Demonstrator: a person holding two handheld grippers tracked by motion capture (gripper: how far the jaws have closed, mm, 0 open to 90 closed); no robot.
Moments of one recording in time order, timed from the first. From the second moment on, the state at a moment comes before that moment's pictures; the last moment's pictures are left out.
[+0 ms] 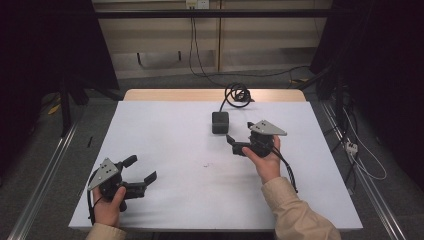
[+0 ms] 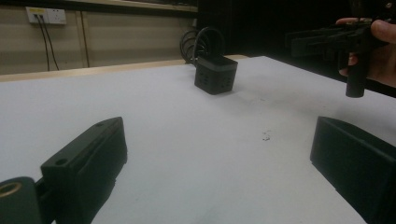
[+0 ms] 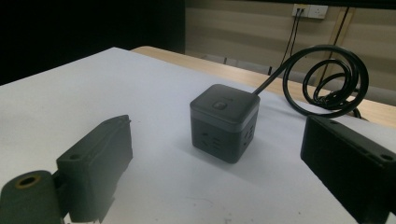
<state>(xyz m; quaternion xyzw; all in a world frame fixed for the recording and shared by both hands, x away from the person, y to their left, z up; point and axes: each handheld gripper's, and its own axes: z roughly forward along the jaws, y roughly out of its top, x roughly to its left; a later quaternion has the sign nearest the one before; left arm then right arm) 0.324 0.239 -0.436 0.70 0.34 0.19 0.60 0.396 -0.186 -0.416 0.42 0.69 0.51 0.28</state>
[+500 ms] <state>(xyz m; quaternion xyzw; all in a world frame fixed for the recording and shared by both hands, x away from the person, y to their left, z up) 0.321 0.239 -0.436 0.70 0.34 0.19 0.60 0.406 -0.188 -0.421 0.44 0.69 0.51 0.28</state>
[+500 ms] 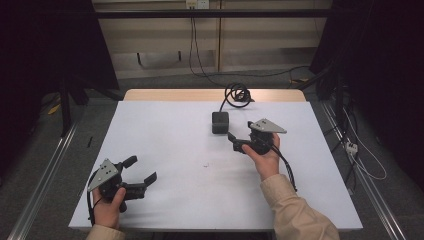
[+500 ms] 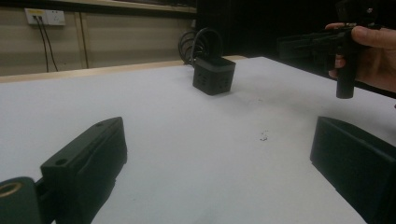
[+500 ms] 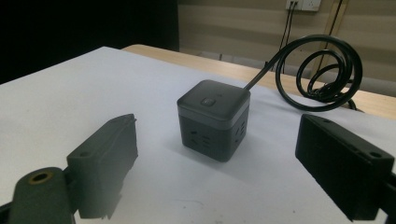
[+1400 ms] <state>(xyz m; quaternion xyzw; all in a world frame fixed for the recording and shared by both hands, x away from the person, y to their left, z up) 0.321 0.238 -0.435 0.70 0.34 0.19 0.60 0.430 -0.181 -0.421 0.45 0.69 0.51 0.26</state>
